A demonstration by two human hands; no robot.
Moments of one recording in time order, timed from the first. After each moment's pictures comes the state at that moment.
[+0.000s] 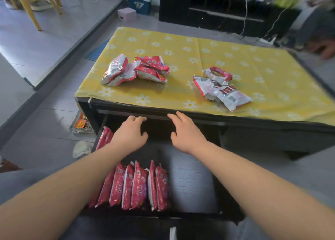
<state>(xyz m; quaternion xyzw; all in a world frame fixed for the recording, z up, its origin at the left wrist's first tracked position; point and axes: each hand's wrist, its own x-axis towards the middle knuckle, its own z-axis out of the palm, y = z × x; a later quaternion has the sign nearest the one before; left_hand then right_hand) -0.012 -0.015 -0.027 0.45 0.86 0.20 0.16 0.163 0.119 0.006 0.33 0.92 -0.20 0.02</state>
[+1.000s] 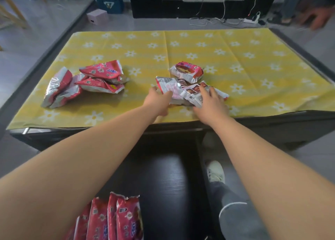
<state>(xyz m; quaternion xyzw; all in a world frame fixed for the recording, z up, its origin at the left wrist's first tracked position) 0.078 0.257 0.022 0.24 0.78 0.43 0.38 0.252 0.351 -0.003 0.54 0.83 -0.15 -0.02</state>
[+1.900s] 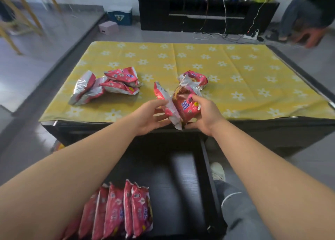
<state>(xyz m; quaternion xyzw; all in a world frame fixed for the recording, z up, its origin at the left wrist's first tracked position) 0.062 0.158 0.051 0.15 0.53 0.58 0.60 0.234 0.253 0.063 0.41 0.49 -0.73 -0.26</state>
